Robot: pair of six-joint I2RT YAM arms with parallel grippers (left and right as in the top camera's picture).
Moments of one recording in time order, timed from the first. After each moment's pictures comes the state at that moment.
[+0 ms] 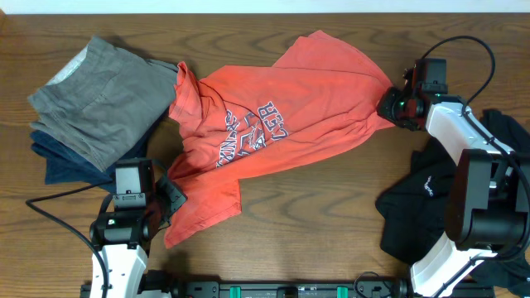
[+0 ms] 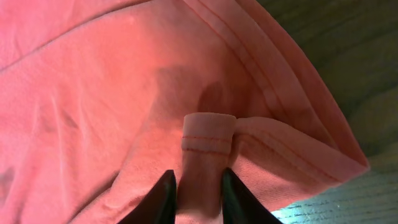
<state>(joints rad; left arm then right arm) 0.04 0.90 0.58 -0.80 0.07 -0.70 -0.06 1.90 1.20 -0.38 -0.22 0.46</state>
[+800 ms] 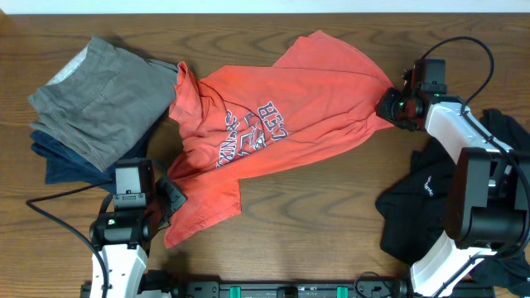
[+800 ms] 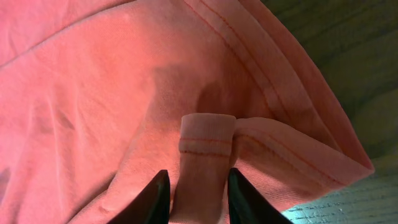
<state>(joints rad) 0.04 0.90 0.58 -0.80 0.07 -0.70 -0.06 1.91 1.20 -0.38 -0.22 0.46</state>
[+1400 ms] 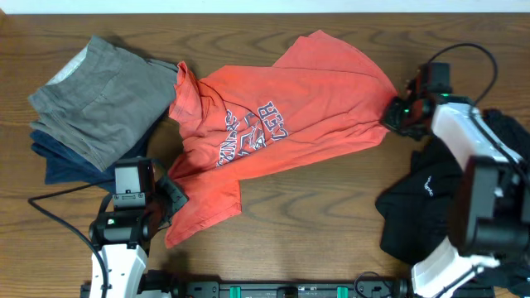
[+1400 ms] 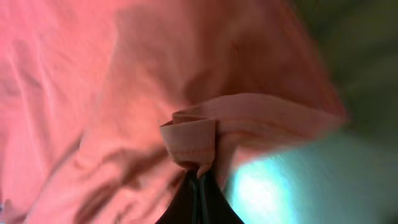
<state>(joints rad) 0.04 0.90 0.59 -0.80 0.13 -0.65 -0.10 1.83 1.20 -0.60 -0.22 0.43</state>
